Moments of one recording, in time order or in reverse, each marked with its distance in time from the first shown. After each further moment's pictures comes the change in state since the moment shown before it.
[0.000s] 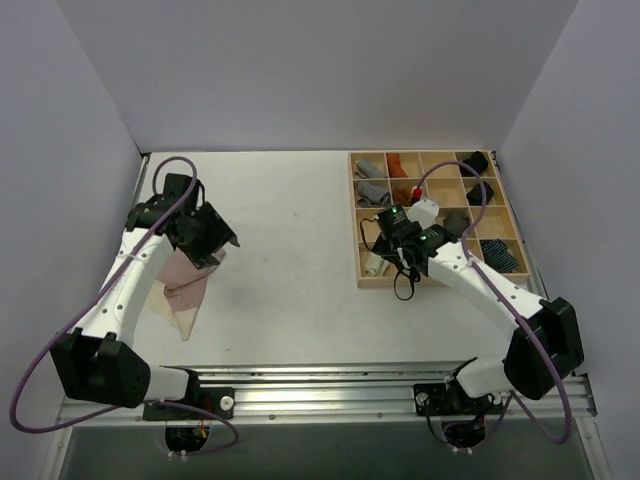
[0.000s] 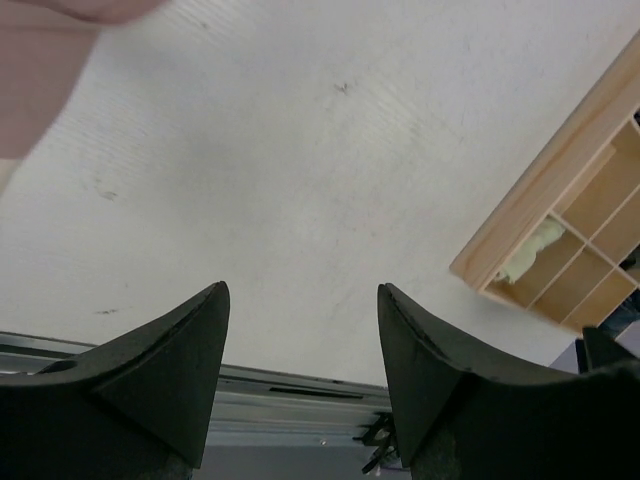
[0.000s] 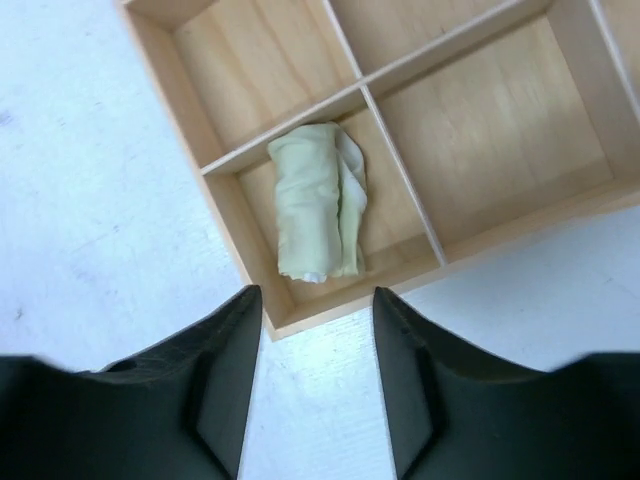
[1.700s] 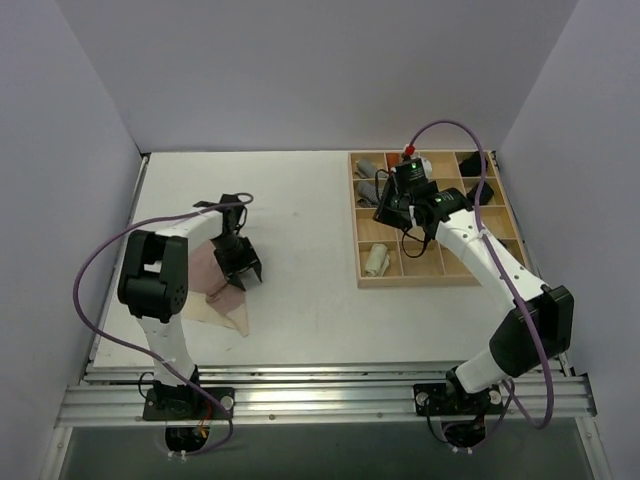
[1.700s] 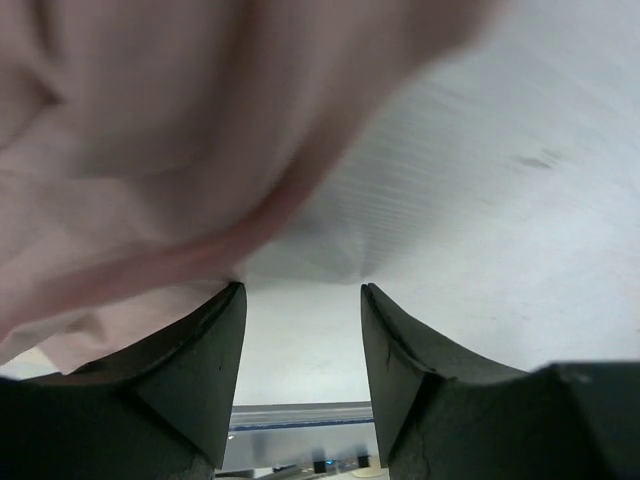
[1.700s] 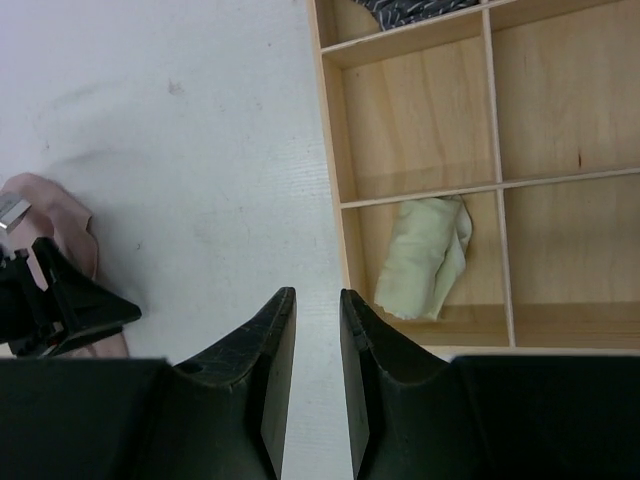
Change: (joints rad) left arm 0.030 0.584 -0.031 0.132 0.090 0.185; right arm -0.142 0.098 0.320 -0.010 -0.344 -0.306
